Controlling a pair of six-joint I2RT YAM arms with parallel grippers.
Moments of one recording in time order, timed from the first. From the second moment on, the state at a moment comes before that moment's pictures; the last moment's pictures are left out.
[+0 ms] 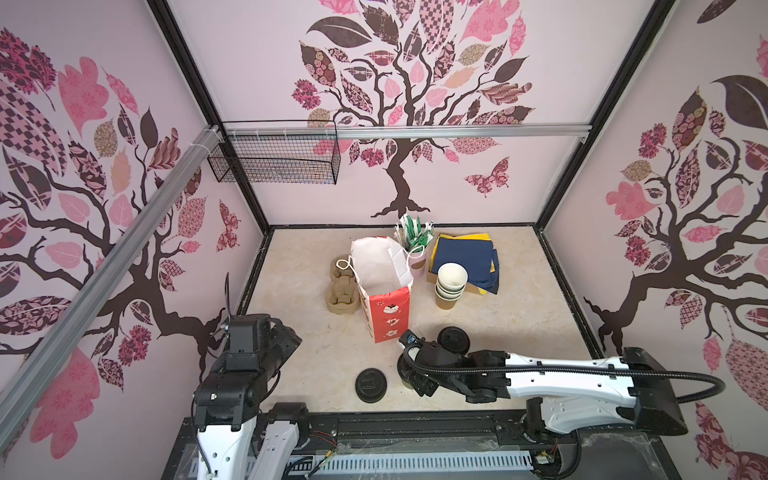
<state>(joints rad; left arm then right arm) -0.02 0.58 1.00 -1.28 -0.13 -0.84 1.32 1.27 0.83 -0.45 0.32 0.36</state>
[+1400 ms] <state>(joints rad) -0.50 0.63 0.61 -0.72 0.60 -0.91 1.31 1.20 0.73 -0.34 0.24 0.32</state>
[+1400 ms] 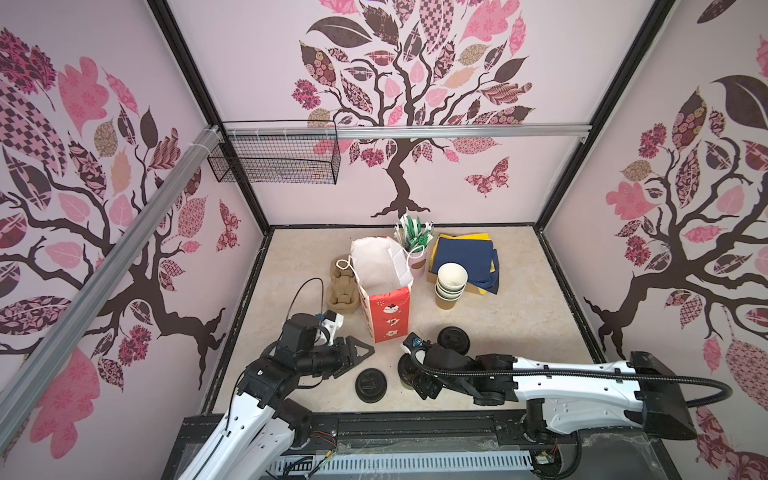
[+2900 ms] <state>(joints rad) -0.66 0.98 0.54 -0.44 0.71 -0.76 1.31 1.22 0.72 -0.27 0.21 0.26</state>
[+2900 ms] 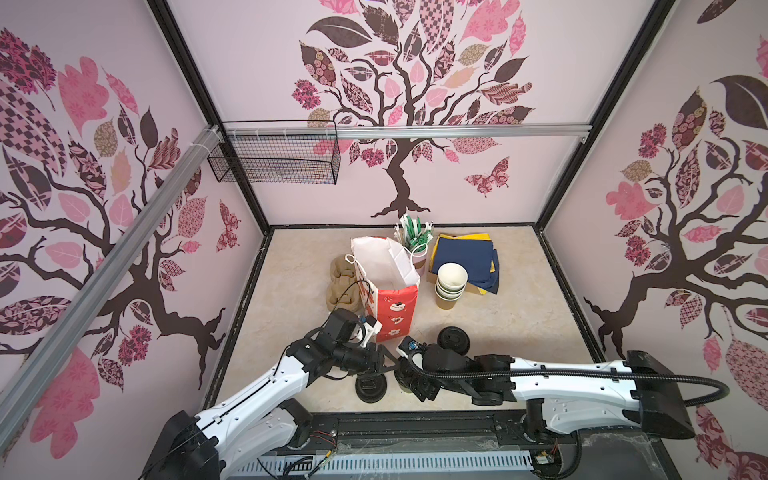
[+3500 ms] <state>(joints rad) -0.66 0.99 0.52 -0.44 0.72 -0.73 1.31 1.22 0.72 -0.28 0.21 0.26</state>
